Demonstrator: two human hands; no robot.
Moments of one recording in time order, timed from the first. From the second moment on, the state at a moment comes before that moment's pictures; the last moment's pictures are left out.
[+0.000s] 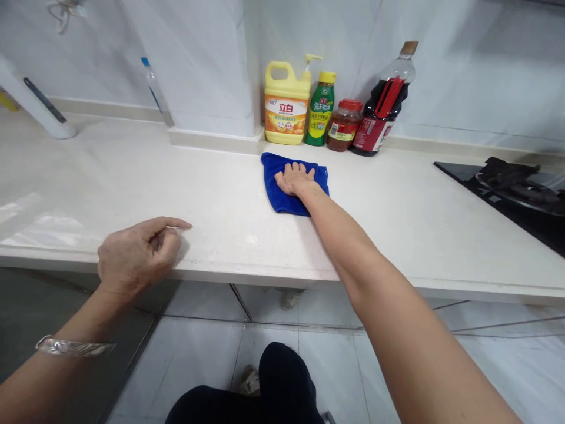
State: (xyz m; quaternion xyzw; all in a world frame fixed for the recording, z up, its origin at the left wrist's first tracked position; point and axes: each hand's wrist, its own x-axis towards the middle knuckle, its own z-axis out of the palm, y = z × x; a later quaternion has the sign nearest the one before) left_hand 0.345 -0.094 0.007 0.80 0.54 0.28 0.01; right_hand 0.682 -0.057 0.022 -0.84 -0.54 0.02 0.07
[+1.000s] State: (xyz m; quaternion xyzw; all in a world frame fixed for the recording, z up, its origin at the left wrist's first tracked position) left_hand 0.334 -0.083 0.011 0.82 0.47 0.30 0.09; right_hand 0.595 -0.112 0.020 -0.59 -0.80 0.05 0.10
